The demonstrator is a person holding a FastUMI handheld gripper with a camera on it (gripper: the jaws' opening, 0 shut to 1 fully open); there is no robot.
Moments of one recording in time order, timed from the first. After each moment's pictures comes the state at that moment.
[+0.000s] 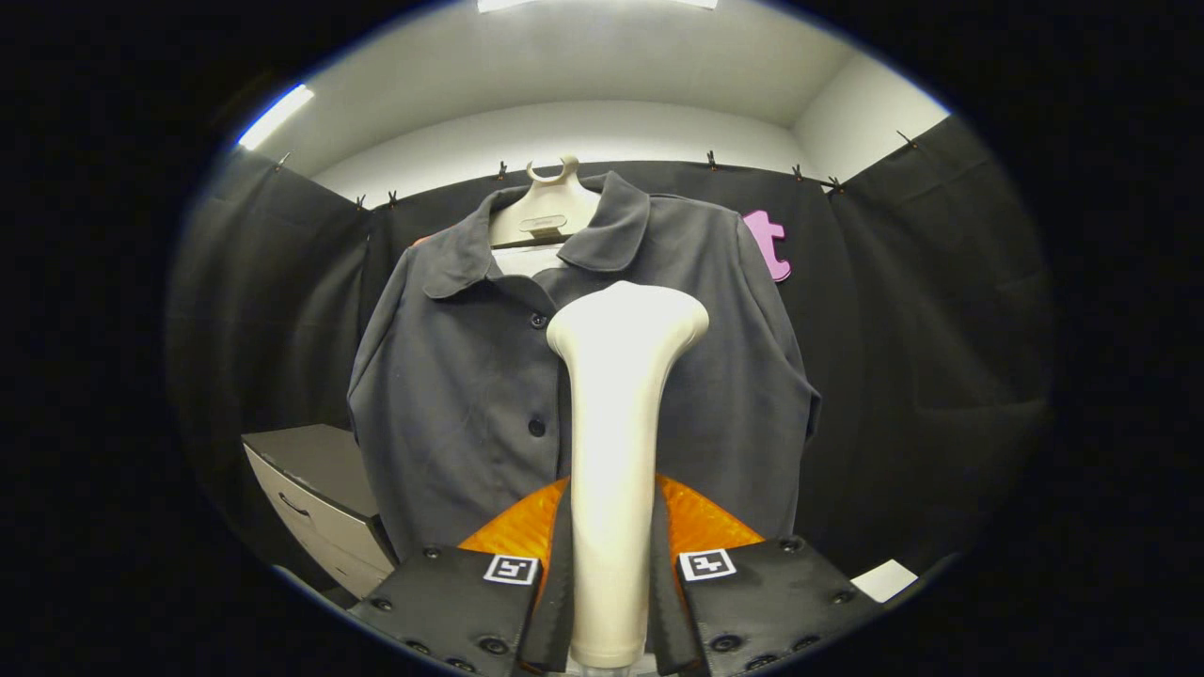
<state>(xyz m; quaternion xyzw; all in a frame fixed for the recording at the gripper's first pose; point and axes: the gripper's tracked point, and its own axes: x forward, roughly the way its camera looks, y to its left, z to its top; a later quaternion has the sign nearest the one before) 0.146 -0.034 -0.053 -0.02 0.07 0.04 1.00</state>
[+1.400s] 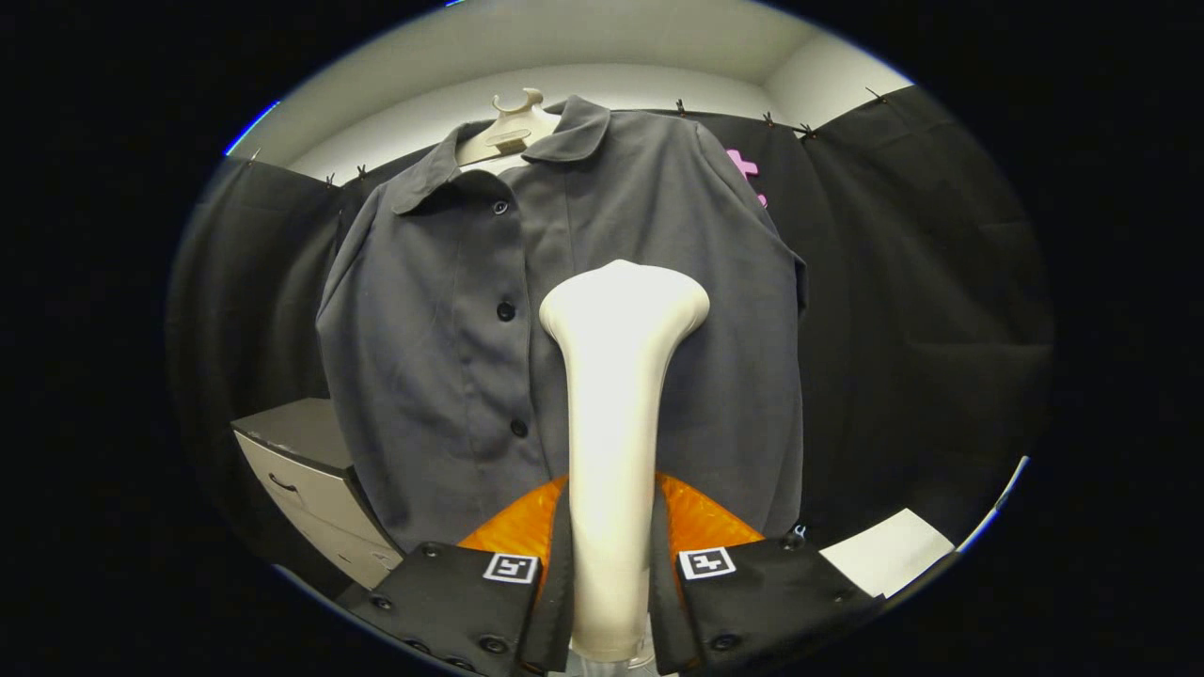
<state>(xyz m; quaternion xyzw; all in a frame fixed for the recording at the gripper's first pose) 0.121 -0.050 -0.153 0.01 0.15 0.00 0.99</state>
